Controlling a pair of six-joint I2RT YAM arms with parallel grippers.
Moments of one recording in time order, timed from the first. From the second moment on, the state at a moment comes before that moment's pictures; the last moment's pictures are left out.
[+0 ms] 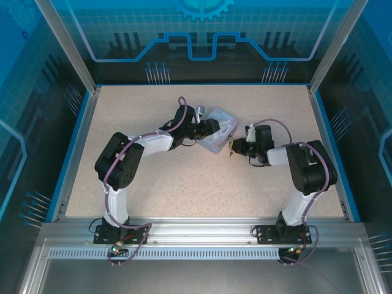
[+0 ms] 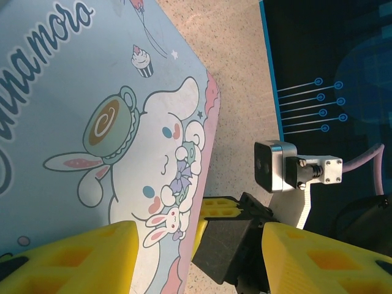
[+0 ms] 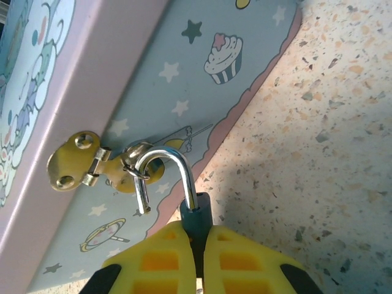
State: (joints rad) left arm -0.51 1.97 1.22 0.23 0.46 -0.90; right arm 0.18 1.78 0.70 0.35 -0.47 0.55
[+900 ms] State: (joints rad) left arm -0.50 1.97 1.21 0.25 0.45 -0.90; right arm 0.19 1.80 0.76 0.38 -0.44 0.71
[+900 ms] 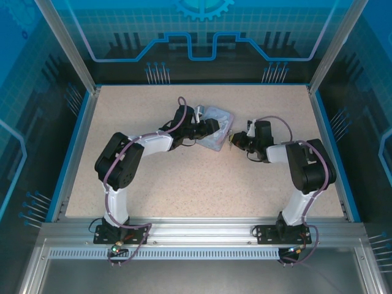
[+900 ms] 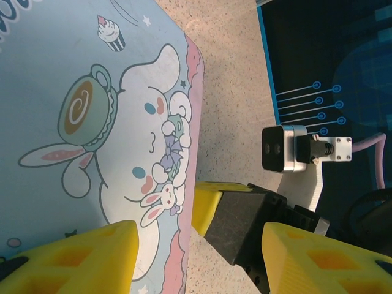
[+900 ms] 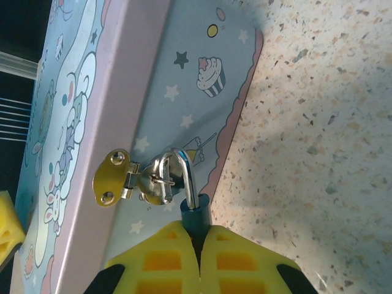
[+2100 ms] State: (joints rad) left arm -0.49 1.95 1.20 0.23 0.45 -0.90; right arm 0.18 1.77 0.81 0.31 -0.23 0.72
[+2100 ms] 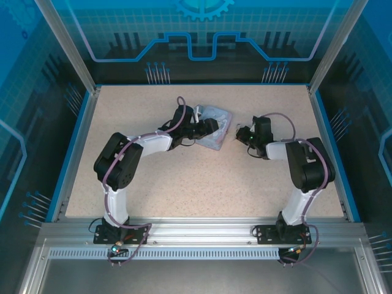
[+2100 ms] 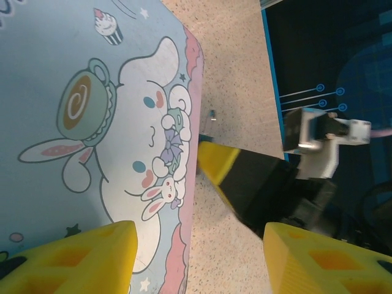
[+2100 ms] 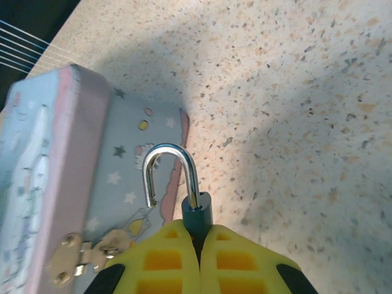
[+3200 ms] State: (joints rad) left arm -0.27 1.47 1.00 -0.04 0.39 -0.76; right arm 0.42 1.45 0.63 -0.42 -0.54 0.57
